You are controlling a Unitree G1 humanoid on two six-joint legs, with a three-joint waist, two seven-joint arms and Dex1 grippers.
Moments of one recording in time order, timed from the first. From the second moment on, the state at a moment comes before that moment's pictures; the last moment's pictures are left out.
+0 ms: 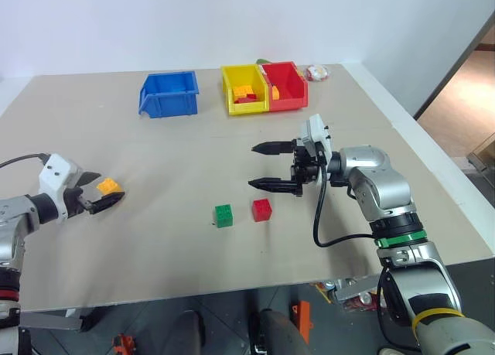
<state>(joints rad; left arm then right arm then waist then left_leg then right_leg) -0.36 0.84 0.25 0.46 -0.27 0.17 -1.01 -0.79 -0.47 0.12 0.25 0.37 0.28 1.30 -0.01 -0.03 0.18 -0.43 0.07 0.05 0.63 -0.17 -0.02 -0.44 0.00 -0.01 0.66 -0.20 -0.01</state>
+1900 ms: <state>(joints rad) -0.25 0.77 -0.05 -0.03 -0.31 0.19 -1.21 -0.77 -0.51 0.15 0.26 0.31 0.19 1.35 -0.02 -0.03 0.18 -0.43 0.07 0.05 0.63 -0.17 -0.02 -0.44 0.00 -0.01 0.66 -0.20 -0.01</state>
